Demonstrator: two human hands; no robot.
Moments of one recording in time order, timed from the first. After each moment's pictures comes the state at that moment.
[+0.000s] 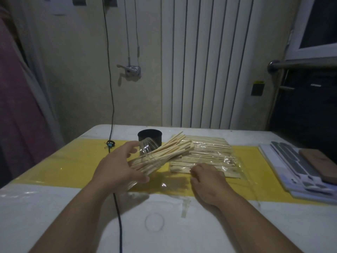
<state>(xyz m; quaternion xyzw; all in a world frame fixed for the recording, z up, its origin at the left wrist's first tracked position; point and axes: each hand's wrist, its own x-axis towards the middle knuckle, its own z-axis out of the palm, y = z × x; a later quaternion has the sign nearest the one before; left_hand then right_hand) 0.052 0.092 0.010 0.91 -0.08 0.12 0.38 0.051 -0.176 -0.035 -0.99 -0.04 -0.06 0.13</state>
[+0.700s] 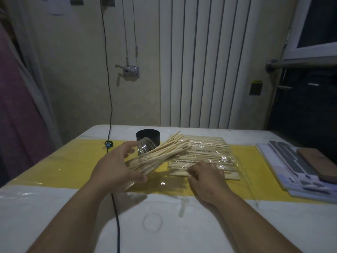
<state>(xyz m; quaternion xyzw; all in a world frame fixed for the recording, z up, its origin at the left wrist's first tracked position) 0.051 0.091 0.012 0.91 -0.08 0.12 0.39 0.051 -0.176 -0.035 -0.98 -0.03 -0.10 0.14</state>
